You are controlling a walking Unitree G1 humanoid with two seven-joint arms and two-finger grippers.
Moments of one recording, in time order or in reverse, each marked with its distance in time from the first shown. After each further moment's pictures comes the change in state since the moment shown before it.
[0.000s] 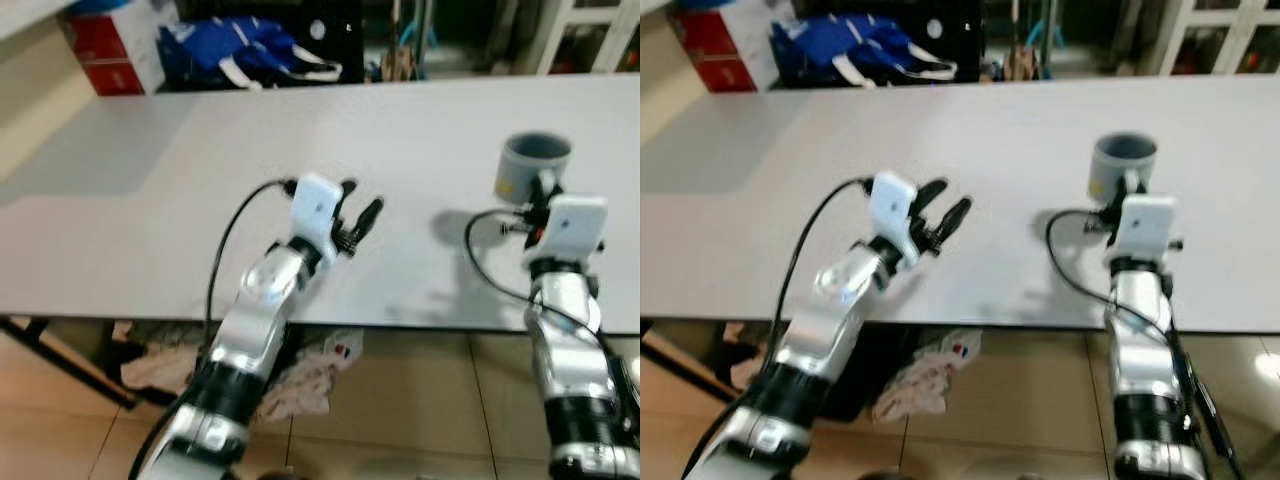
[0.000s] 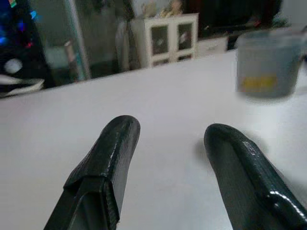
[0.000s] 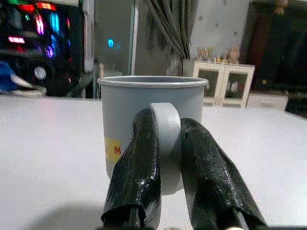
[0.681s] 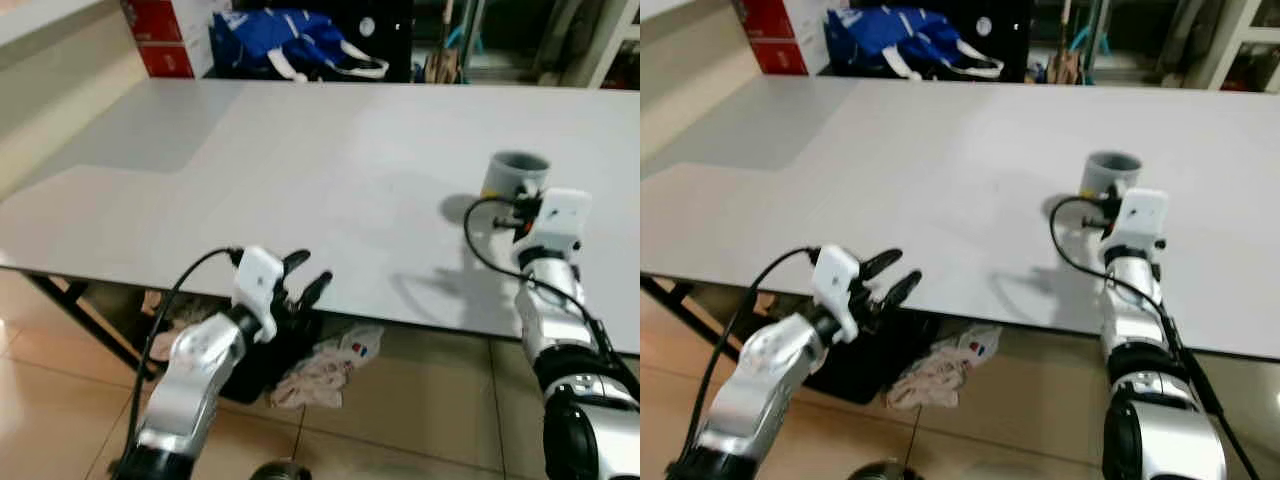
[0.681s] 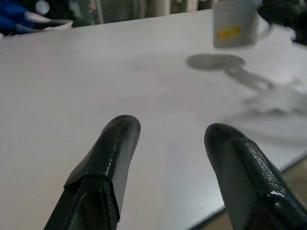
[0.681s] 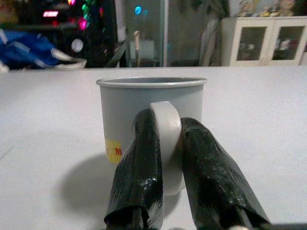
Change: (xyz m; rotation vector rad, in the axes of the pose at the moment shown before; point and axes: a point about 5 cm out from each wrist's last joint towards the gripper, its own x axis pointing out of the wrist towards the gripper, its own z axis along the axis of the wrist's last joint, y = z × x) left arm -0.072 0.012 -0.036 -0.063 0.149 -0.045; right arm 0.022 0.002 -0.040 0.097 0.193 0.024
